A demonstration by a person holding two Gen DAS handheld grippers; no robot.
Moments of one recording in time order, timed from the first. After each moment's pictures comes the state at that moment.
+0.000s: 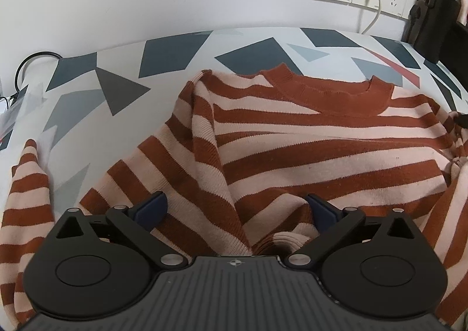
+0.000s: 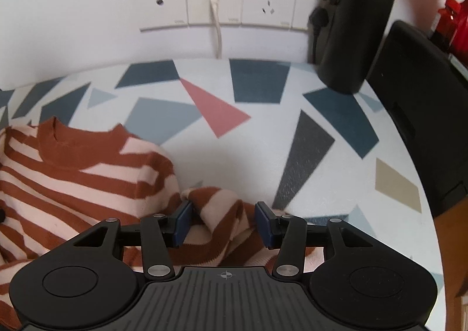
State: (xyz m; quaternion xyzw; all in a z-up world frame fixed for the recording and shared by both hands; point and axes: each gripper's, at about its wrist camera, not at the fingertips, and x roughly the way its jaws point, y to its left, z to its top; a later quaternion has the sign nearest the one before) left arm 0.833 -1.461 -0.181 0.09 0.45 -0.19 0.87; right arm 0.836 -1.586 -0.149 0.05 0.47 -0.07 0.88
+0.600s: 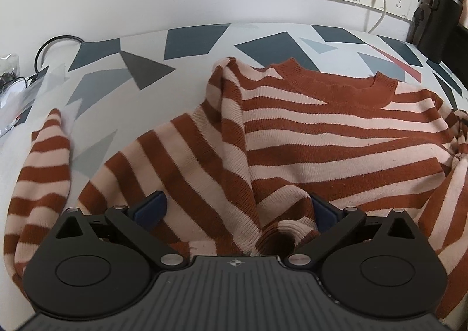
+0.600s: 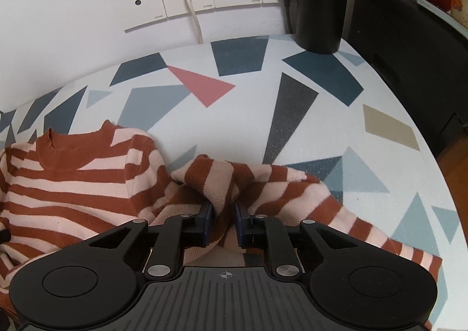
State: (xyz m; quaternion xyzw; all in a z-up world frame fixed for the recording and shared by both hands) left arm 0.806 -1.436 -0.178 0.08 0.45 -0.17 0.87; right arm 0.792 -1.593 -0.155 0.13 0.47 -0.09 0.87
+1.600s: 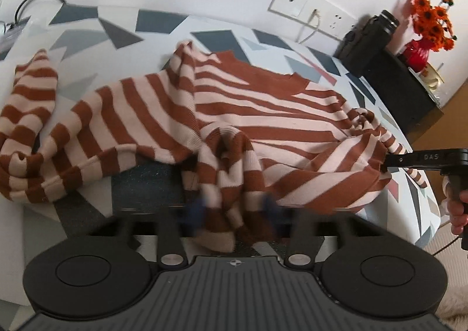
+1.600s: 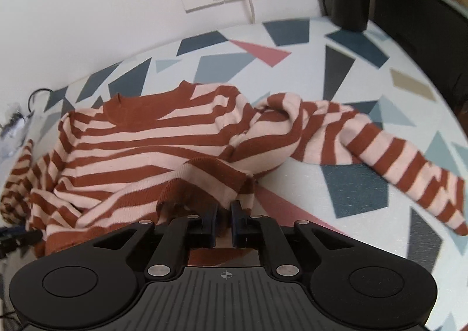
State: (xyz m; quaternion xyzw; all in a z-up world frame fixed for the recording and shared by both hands) left arm 0.734 -1.379 -0.143 -0.03 0.45 -0.31 0.84; right arm 0.719 -1.519 -0.128 0.15 0.47 -0.03 0.87
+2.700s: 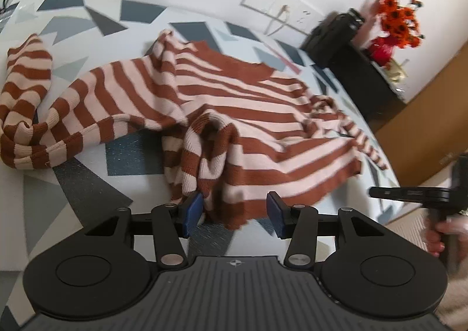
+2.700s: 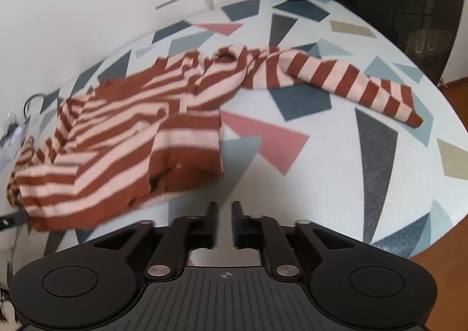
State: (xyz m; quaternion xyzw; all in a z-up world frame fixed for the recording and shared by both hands) left arm 0.718 -1.348 -0.145 -0.08 0.48 -0.36 0.79; right arm 0.615 -1.525 -0.129 0.21 0.46 -0.08 0.86
